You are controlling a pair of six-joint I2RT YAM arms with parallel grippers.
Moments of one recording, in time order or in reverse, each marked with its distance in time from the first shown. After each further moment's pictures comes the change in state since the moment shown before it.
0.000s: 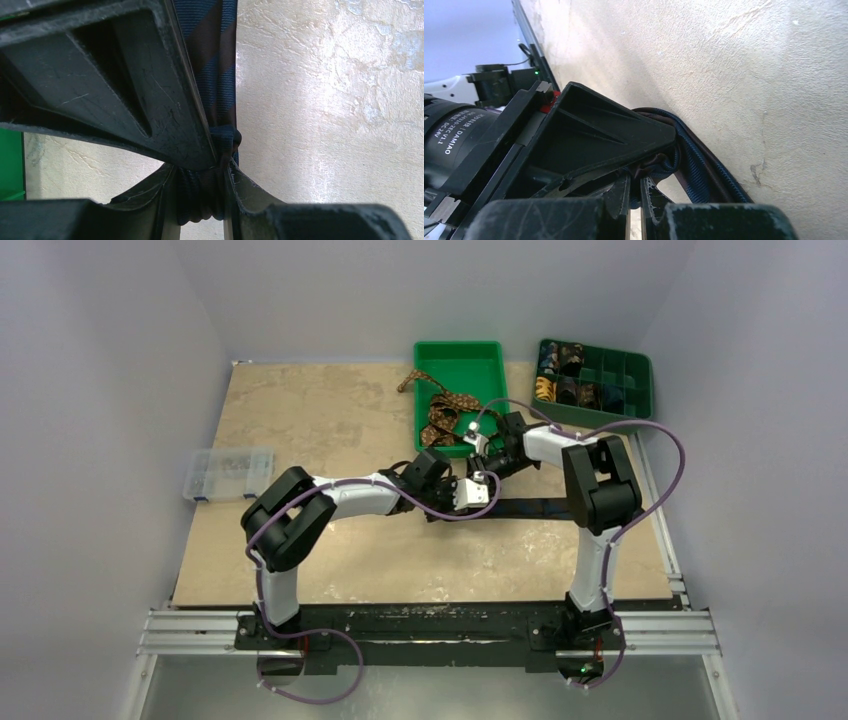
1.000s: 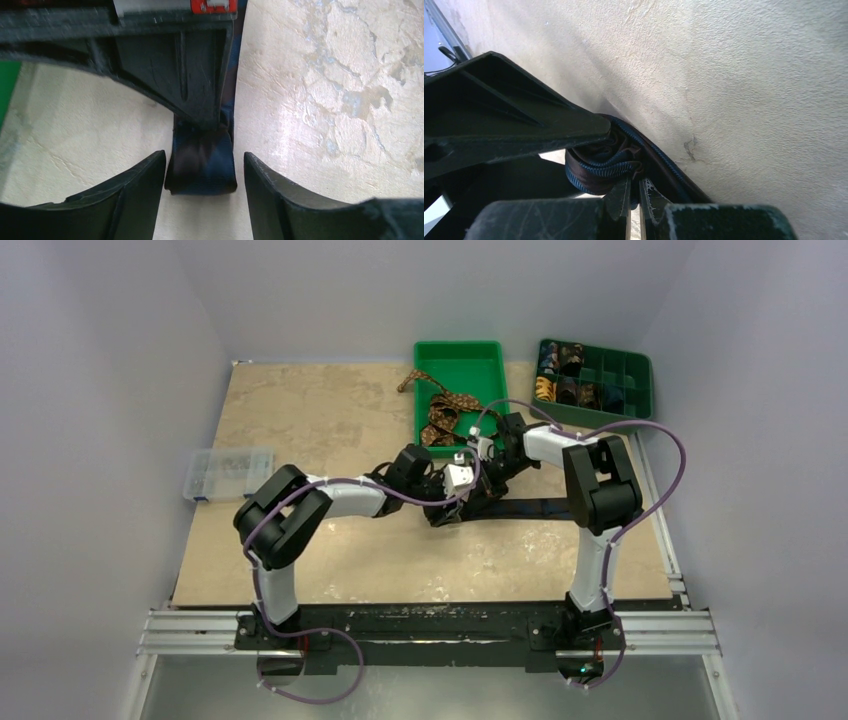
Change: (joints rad) left arm 0.079 -0.018 -0.092 0.251 0.209 -0.254; right arm 0.003 -0.006 0.000 -0.032 0.262 -0.043
